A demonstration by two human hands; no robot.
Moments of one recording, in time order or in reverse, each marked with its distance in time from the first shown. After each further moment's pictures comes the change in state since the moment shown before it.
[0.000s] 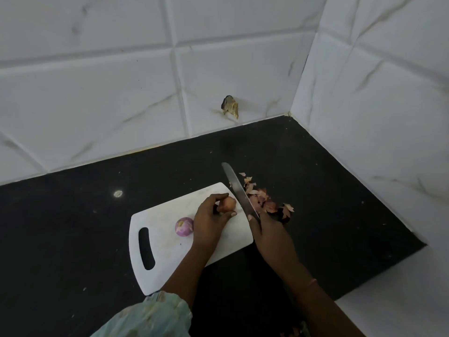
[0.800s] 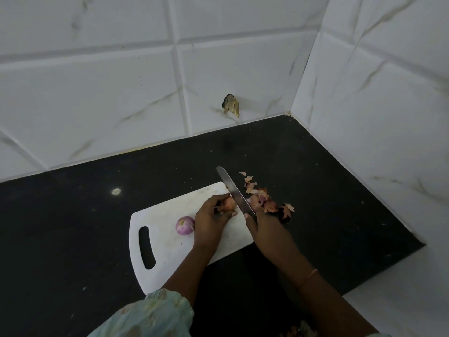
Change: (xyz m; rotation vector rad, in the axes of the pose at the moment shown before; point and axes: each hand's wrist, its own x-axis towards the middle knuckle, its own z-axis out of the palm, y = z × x) left_hand -0.002 -0.003 0.002 -0.090 -0.011 -0.006; right_hand 0.010 -0.009 -0.006 -0.061 -0.096 -0.065
